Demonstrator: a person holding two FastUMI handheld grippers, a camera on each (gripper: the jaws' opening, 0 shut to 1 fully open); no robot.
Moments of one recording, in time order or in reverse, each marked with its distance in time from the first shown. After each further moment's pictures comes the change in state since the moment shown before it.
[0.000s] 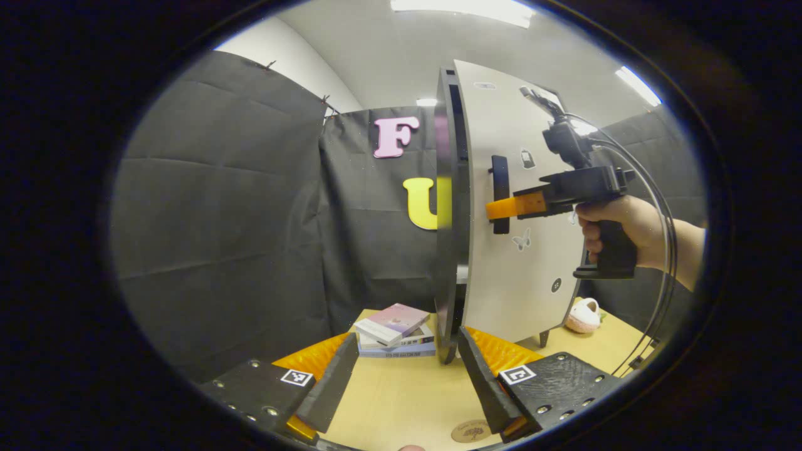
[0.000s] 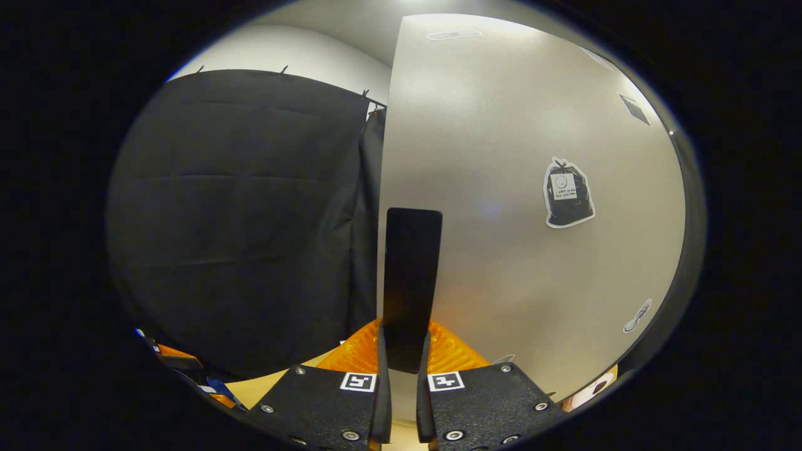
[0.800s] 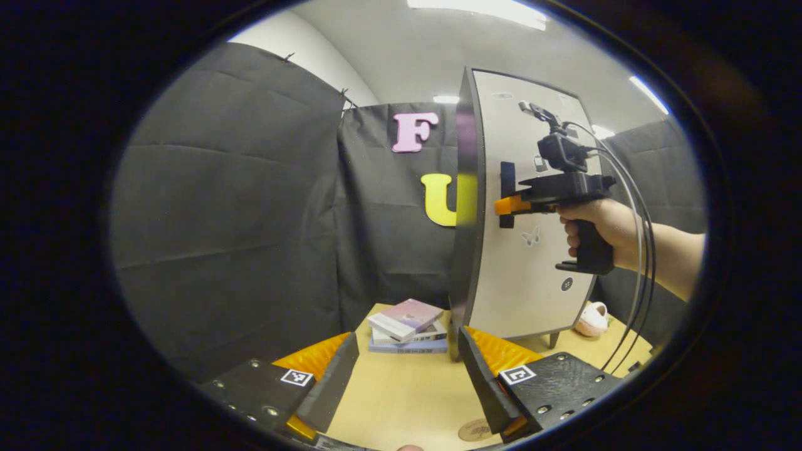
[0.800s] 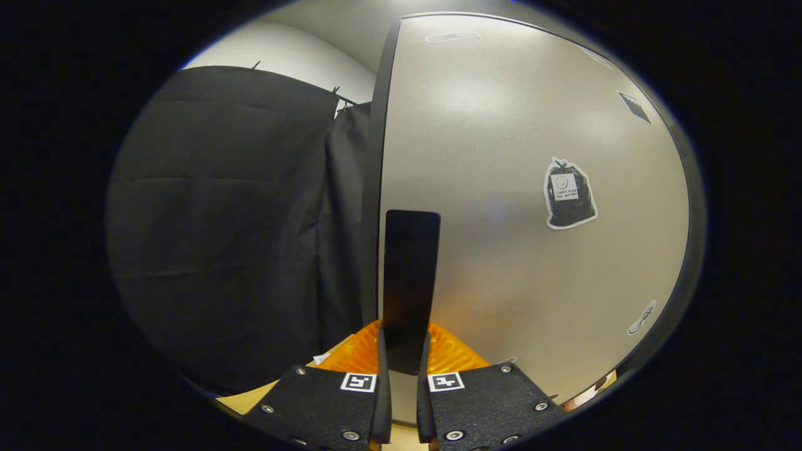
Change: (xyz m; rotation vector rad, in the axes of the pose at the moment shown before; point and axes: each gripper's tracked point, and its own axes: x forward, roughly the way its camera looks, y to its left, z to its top) left arm 0.008 0.043 -0.013 -0.047 0.034 0.038; right arm 0.030 -0.017 -0.001 0.033 -0.011 -0.186
